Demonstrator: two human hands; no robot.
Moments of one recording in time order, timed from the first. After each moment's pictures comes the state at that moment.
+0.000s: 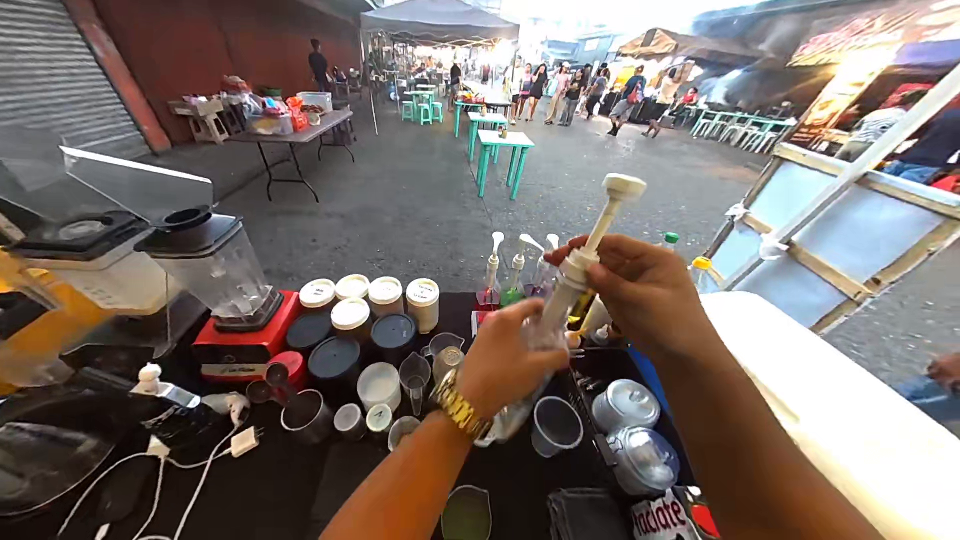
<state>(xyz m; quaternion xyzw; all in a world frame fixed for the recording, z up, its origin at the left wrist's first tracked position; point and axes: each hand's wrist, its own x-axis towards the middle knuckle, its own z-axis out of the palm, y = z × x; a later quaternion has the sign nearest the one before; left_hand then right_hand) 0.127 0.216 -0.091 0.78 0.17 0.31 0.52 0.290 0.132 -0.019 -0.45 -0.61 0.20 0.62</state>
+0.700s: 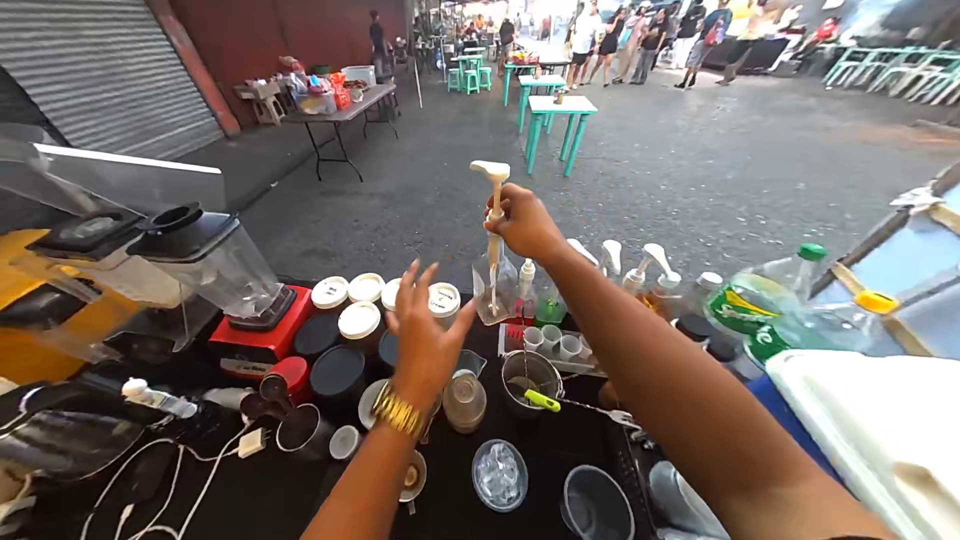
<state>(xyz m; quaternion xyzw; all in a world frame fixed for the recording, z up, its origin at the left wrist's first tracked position) 0.143 0.345 -0.164 0.73 0.47 0.43 0.24 0.360 0.411 -0.070 -0.66 -0.63 0.17 0.38</state>
